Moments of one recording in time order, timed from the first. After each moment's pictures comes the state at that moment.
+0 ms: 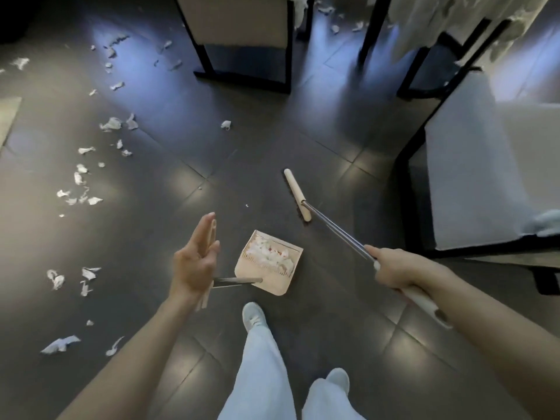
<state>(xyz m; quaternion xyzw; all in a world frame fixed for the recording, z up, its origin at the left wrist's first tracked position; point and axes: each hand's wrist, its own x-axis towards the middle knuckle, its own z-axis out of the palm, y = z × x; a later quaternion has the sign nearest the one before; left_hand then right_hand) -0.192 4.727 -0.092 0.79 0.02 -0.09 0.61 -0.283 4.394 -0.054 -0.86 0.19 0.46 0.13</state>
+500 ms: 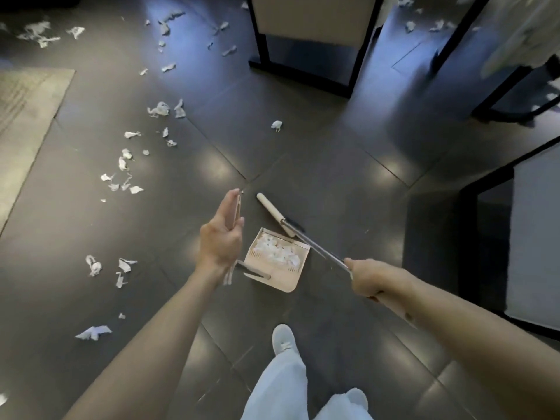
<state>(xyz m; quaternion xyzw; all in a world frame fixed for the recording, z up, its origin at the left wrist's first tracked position) 0.003 4.787 -0.094 0.86 0.07 -0.04 0.51 -0.065 4.527 -0.109 -0.85 0.06 0.53 0.04</state>
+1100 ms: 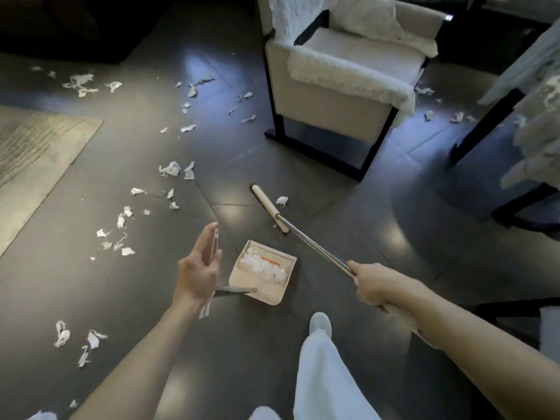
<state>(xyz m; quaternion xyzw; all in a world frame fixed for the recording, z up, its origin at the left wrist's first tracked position) 0.244 4.720 -0.083 0.80 0.14 0.01 0.59 0.249 4.410 -0.062 -0.89 0.03 0.45 0.06</state>
